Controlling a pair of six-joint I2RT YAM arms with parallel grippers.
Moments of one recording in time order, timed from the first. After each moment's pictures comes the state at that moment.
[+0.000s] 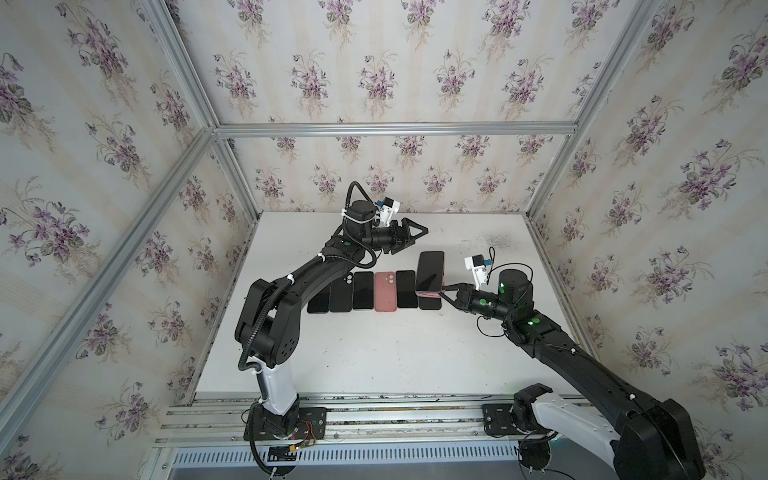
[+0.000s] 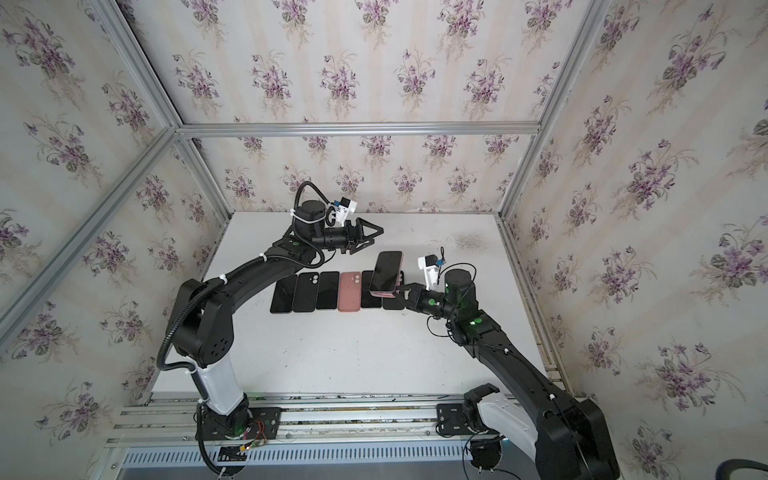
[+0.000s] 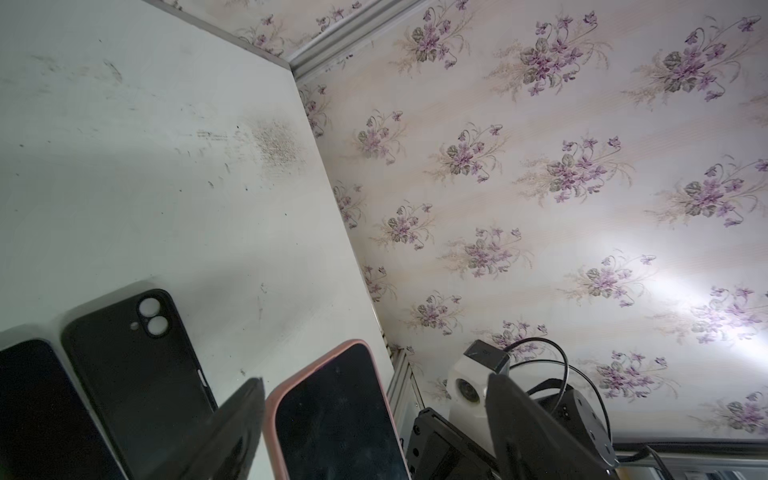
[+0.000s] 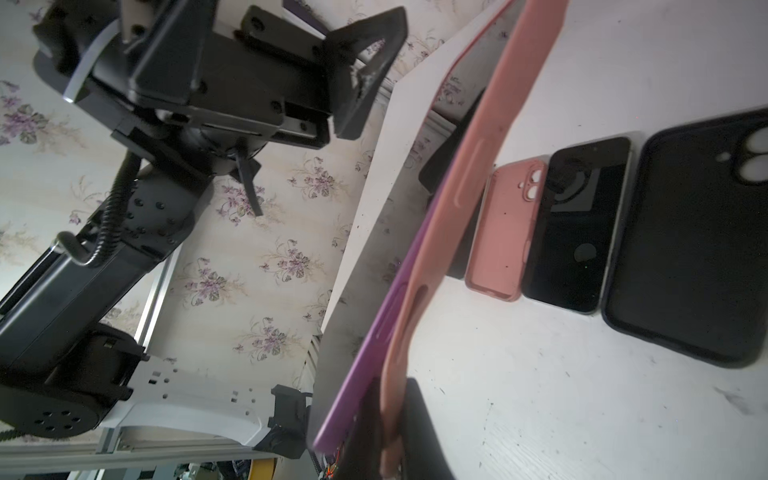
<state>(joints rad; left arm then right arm) -0.46 1.84 1.47 0.05 0.75 -0.87 0.32 1.01 0.57 0.06 -0.67 0.82</state>
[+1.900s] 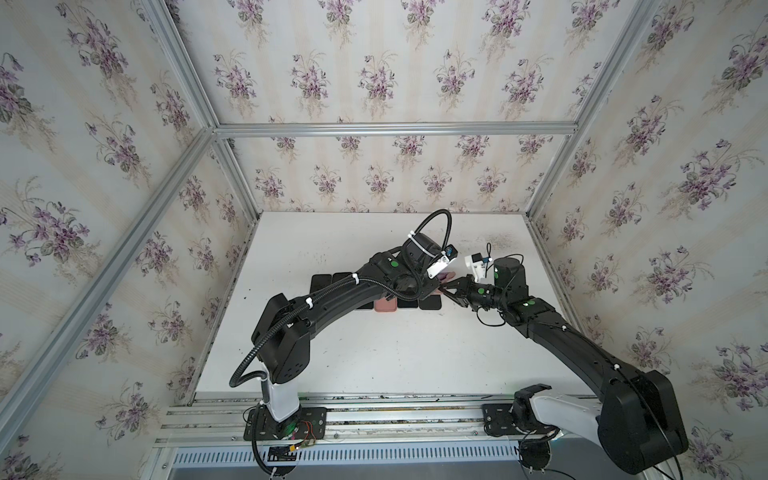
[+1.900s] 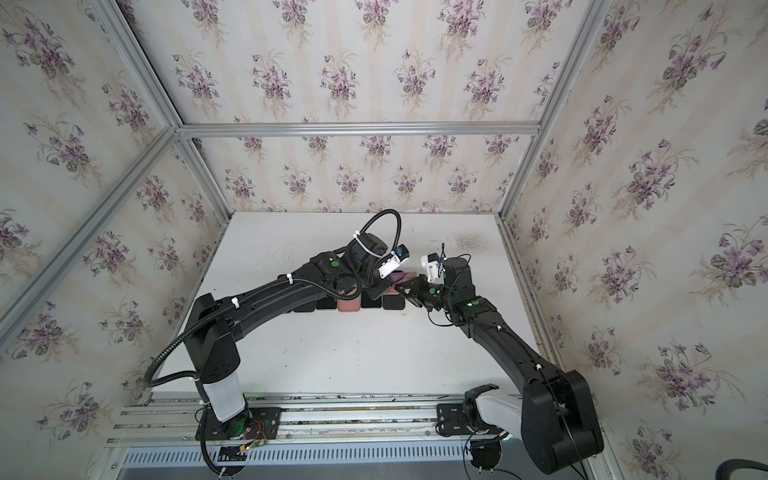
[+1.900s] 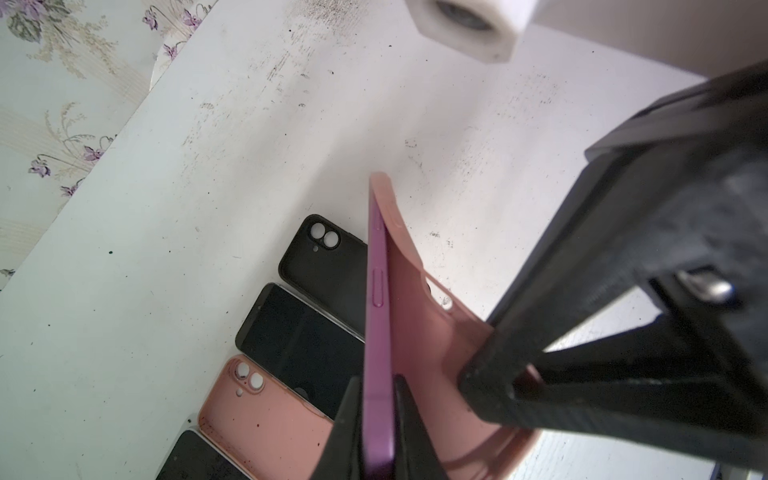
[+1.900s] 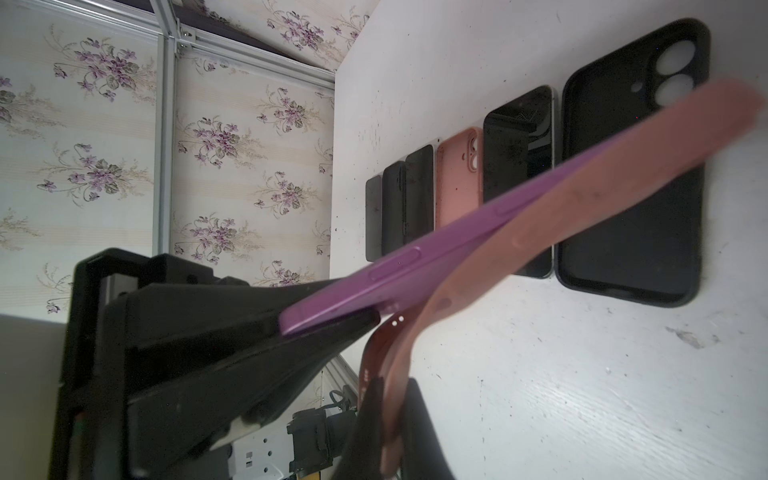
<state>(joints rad) -0.86 1.83 1.62 -0.63 -0.01 0.20 0.26 1.17 0.68 -0.09 -0.71 0.90</state>
